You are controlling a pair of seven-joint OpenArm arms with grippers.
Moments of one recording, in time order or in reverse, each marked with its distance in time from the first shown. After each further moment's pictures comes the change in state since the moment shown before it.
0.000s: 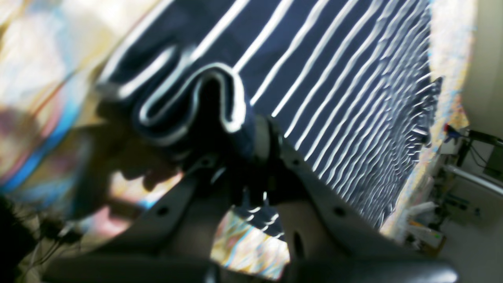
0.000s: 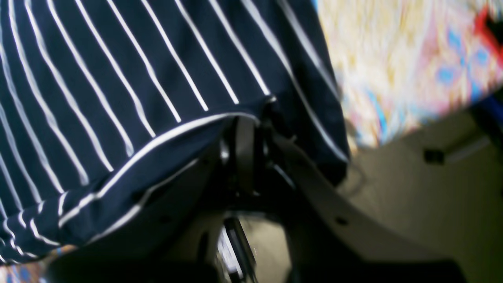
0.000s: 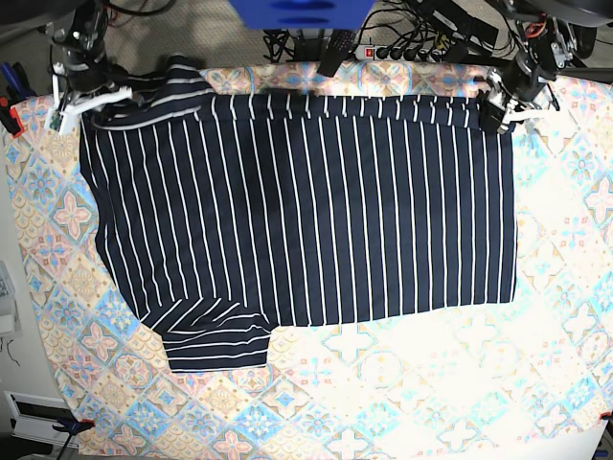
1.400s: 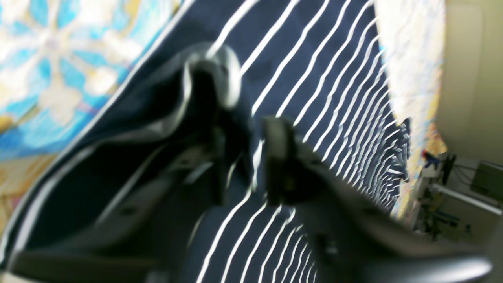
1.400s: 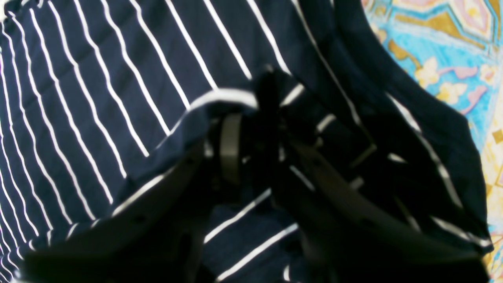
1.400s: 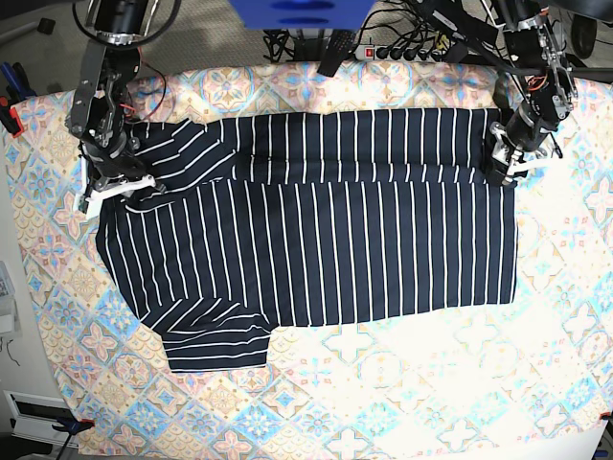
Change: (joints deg) left arm -15.0 -1.3 0.0 -10.0 5.9 0.3 -0.6; right arm 26.8 0.0 -5.8 -19.0 -0.4 -0.6 -6.4
